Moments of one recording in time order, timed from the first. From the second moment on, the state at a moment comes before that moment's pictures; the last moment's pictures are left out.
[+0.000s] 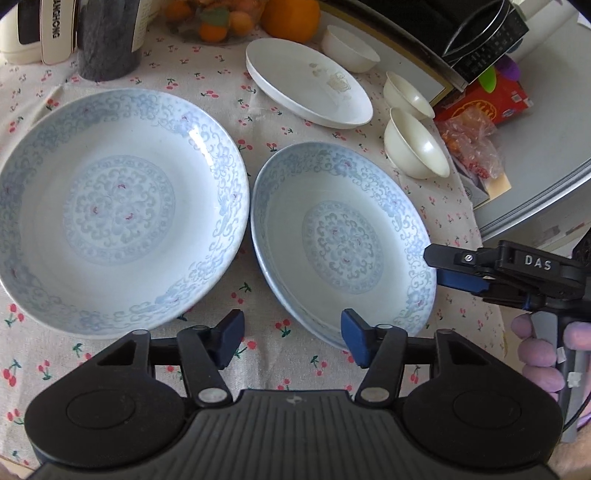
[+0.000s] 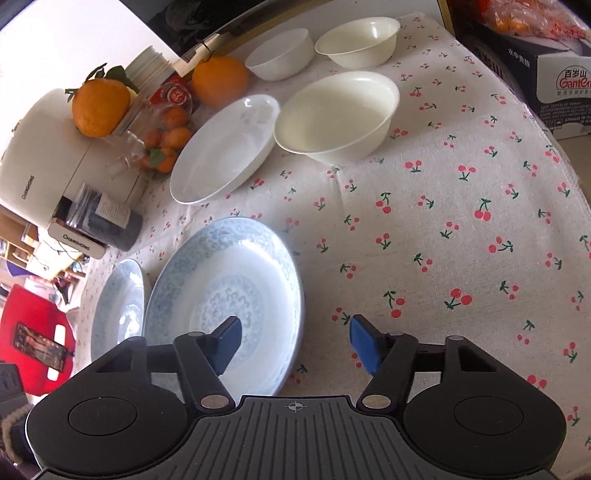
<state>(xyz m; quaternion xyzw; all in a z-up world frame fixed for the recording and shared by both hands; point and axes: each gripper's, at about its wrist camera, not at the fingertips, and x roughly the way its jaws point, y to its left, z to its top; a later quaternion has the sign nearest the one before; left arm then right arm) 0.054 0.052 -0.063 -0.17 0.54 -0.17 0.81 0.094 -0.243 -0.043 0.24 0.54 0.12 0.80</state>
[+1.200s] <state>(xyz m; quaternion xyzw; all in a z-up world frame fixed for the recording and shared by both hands) 0.083 0.028 -0.071 -0.15 0.51 -0.14 0.84 0.121 -0.233 -0.053 0.22 0.52 0.06 0.82</state>
